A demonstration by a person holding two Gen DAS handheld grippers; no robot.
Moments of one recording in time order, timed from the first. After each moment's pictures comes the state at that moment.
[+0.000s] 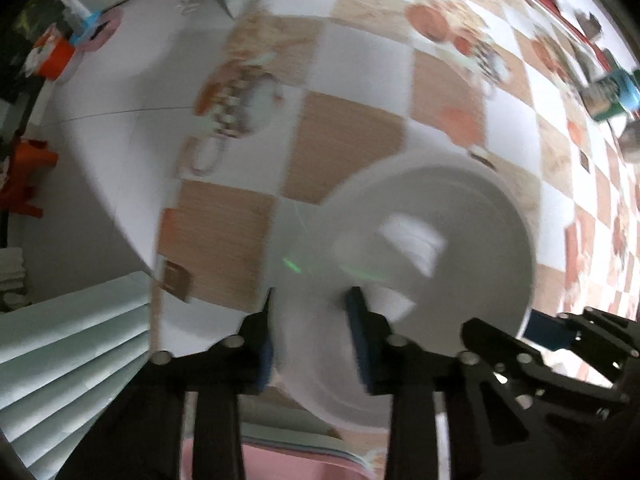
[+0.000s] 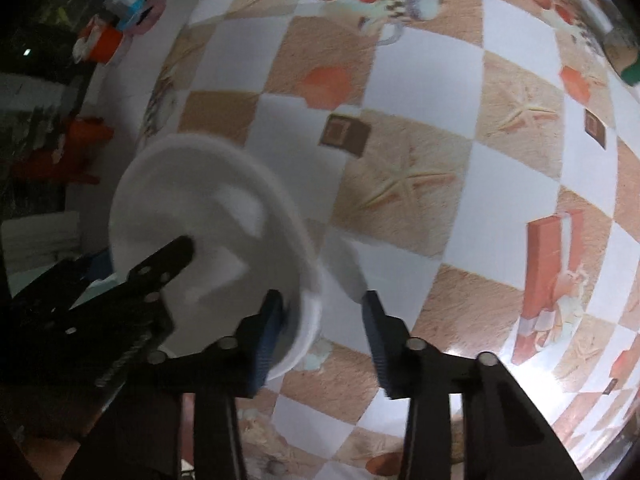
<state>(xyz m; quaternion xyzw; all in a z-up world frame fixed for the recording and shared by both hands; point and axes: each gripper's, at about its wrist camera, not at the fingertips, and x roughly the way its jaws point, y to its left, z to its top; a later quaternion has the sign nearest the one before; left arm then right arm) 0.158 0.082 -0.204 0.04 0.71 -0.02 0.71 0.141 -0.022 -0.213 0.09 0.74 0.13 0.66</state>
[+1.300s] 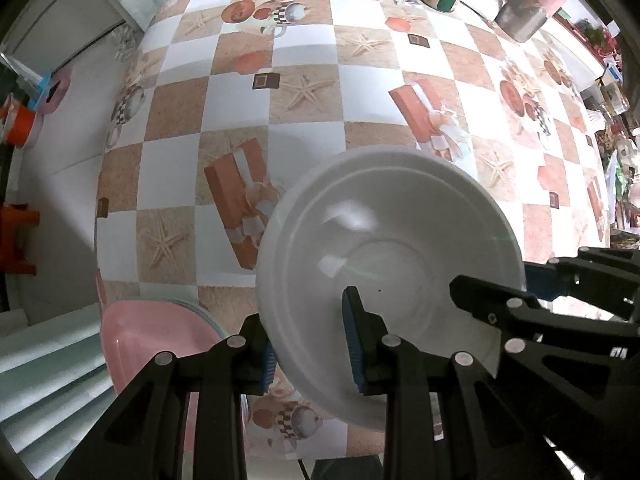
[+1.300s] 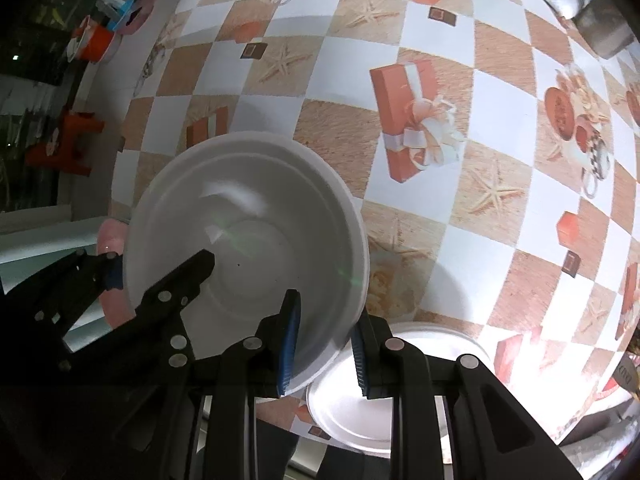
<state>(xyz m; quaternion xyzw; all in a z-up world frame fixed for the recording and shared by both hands) 0.033 -0.038 -0.156 0.11 0.69 -0.12 0.71 0.020 -0.126 -0.156 0.09 0.74 0.08 0.66</state>
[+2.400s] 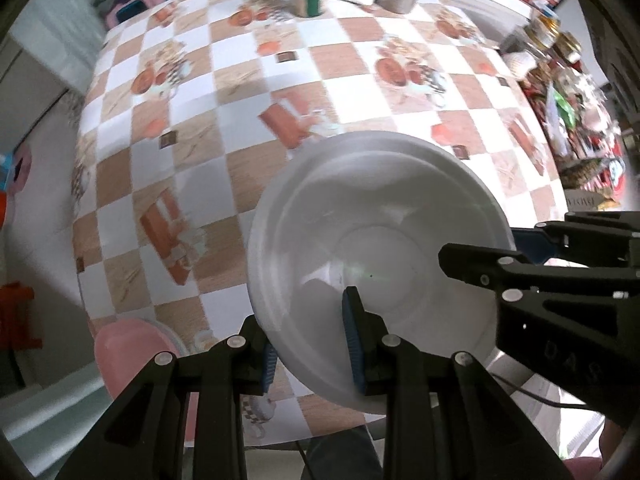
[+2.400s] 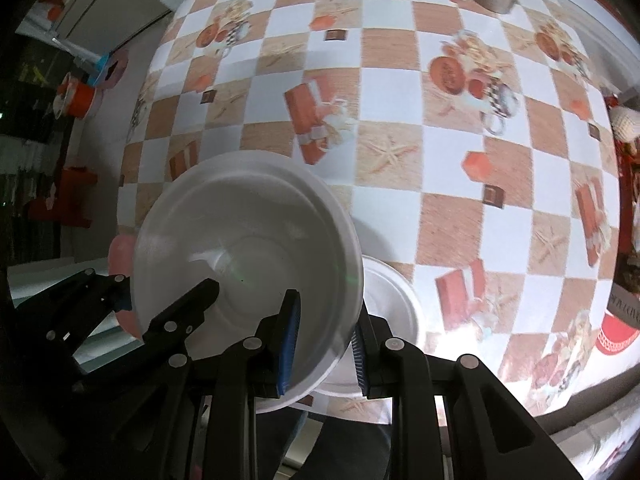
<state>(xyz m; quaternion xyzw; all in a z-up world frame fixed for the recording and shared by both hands) -0.012 -0.105 -0.106 0.18 0.65 -0.23 0.70 -0.031 -0.195 -0.105 0.15 0.71 0.02 0.69</state>
